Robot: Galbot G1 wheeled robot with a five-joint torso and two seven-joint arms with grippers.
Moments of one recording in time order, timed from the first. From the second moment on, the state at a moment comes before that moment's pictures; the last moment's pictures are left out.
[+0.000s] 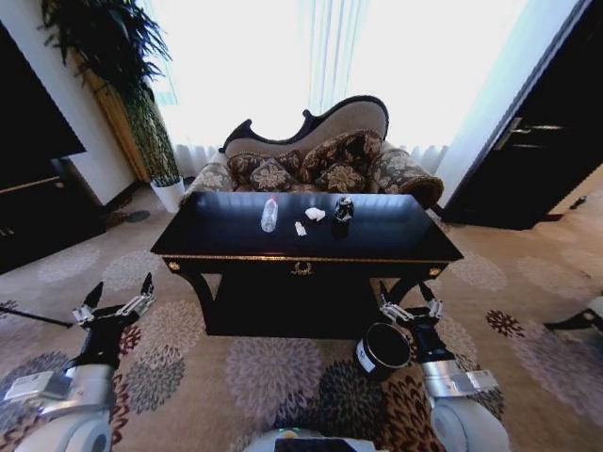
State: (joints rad) left arm 1.76 -1.47 -1.04 -2.46 -0.48 0.13 0.04; right arm -1.74 1.36 0.74 2.24 0.36 0.24 -0.13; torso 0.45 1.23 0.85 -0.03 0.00
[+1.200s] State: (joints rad) left arm 1.75 -1.47 -1.04 -2.49 -0.50 0.14 0.04; right arm -1.75 1.36 0.77 2.28 0.36 0.26 -0.14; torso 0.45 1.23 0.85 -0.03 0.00
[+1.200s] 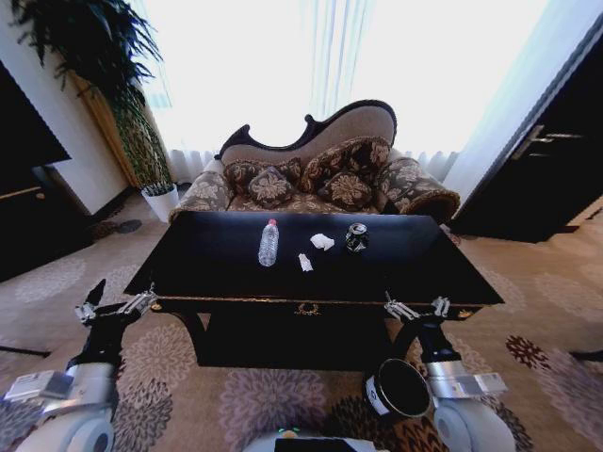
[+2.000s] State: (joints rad) left arm 1.43 -1.07 -1.00 -2.31 -0.82 0.37 -0.11; right arm -1.78 1.39 0.72 2.29 0.30 0.29 -0.15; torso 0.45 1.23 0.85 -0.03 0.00
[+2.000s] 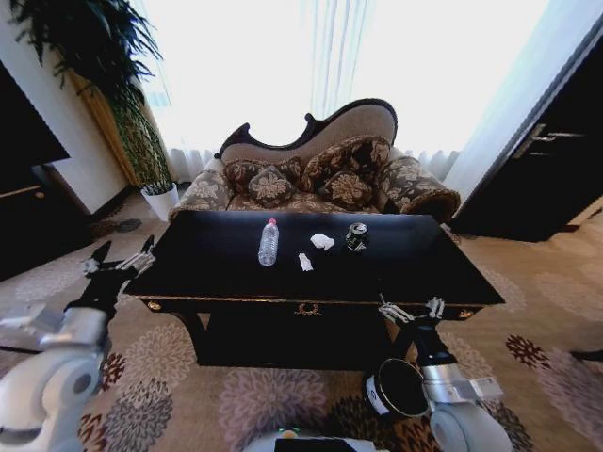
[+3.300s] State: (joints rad) left arm 0.70 -0.98 -0.29 -1.98 -0.90 0.64 -0.26; right arm -1.81 1.57 0.64 2.35 0.13 0.37 -0.18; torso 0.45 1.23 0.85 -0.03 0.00
